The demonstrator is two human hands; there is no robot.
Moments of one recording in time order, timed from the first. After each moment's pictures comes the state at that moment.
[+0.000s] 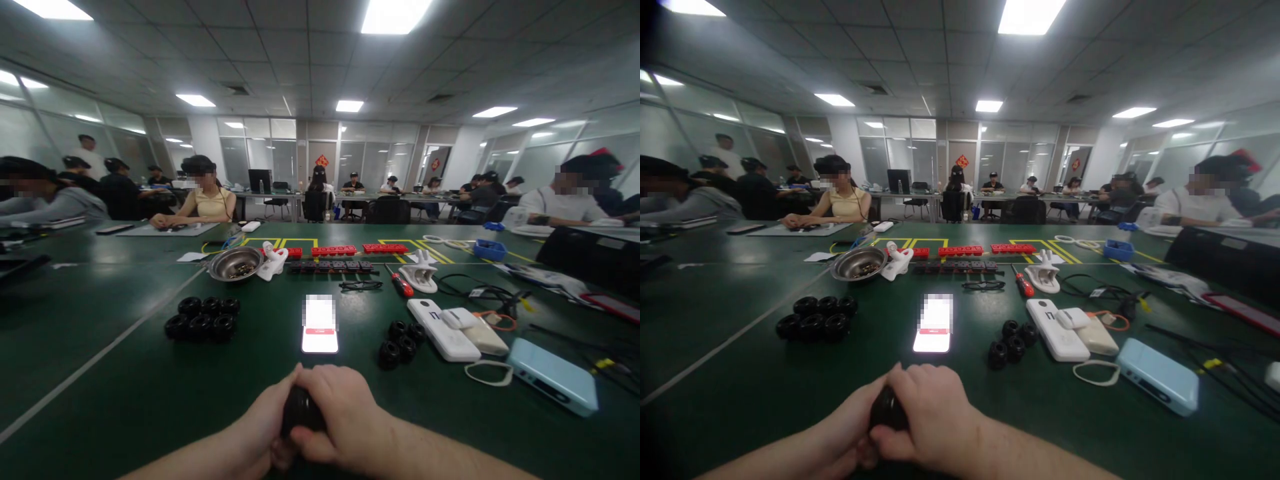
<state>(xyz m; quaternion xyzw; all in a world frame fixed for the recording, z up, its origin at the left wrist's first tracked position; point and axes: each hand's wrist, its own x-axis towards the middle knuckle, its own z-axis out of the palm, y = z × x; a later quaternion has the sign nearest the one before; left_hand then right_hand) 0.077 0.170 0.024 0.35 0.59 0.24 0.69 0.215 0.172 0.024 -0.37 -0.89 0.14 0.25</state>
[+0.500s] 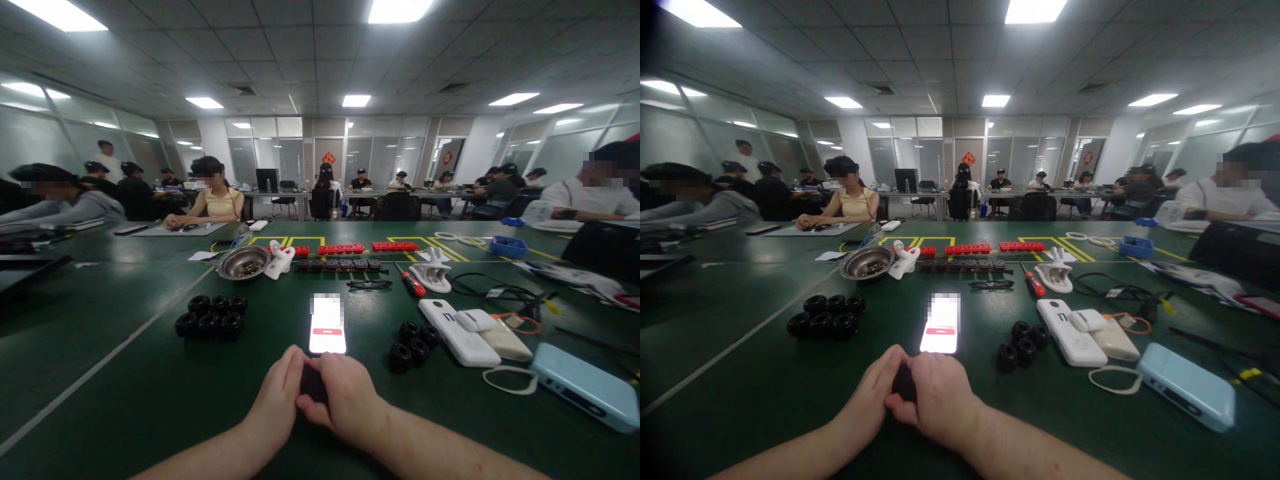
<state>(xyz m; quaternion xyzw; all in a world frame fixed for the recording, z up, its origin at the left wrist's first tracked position) 0.076 0.184 0.016 0.57 0.56 0.40 0.45 0.205 0.188 0.008 -0.42 -0.84 0.15 0.29</state>
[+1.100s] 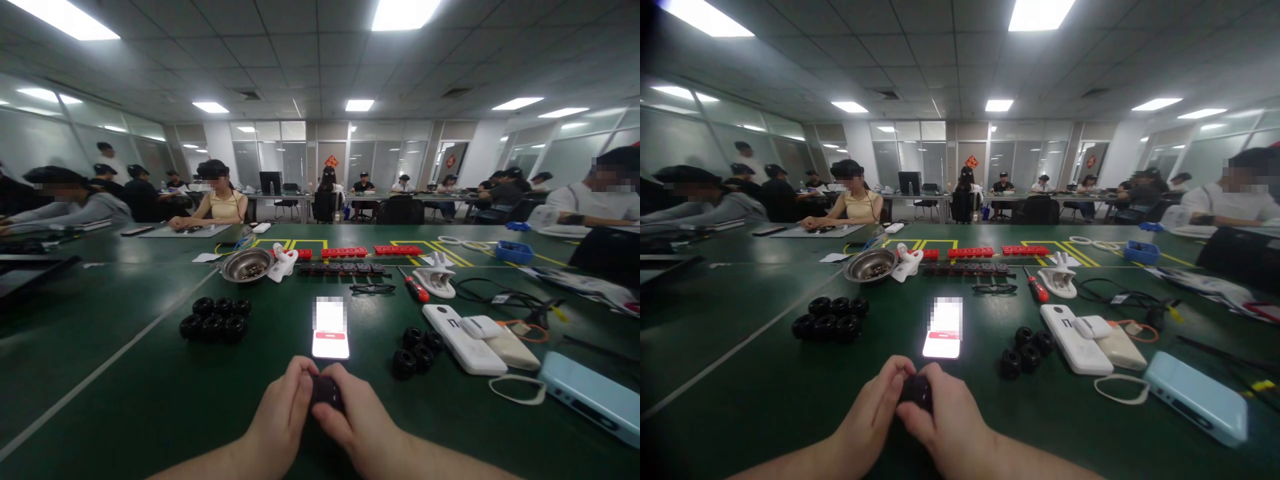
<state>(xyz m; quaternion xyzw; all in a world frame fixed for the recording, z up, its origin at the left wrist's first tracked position) 0.067 0.177 0.009 0.68 0.48 0.39 0.39 0.215 0.181 0.009 -0.43 -0.79 0.31 0.31</state>
